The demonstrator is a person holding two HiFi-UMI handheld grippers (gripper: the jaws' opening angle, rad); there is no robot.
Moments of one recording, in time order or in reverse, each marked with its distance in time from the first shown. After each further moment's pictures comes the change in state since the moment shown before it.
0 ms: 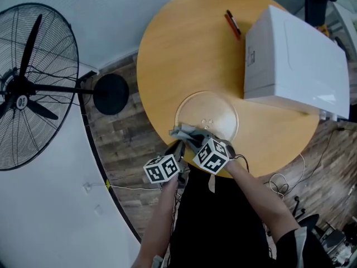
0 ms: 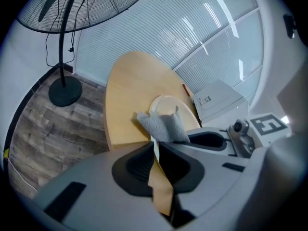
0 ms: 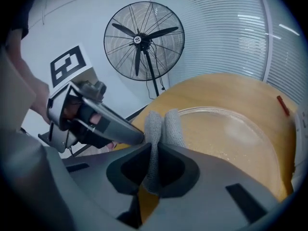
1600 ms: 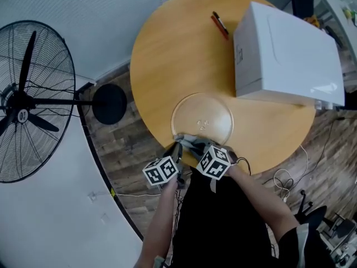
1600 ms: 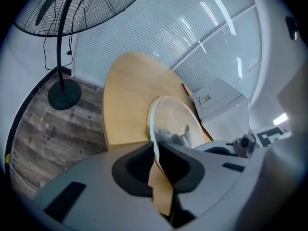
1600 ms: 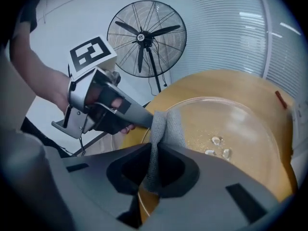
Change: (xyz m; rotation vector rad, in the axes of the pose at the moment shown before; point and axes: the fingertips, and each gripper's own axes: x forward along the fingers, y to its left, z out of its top) left arm 0.001 -0.001 0.002 0.028 -0.004 0.003; right arm -0.013 0.022 -0.031 0.009 0.033 0.014
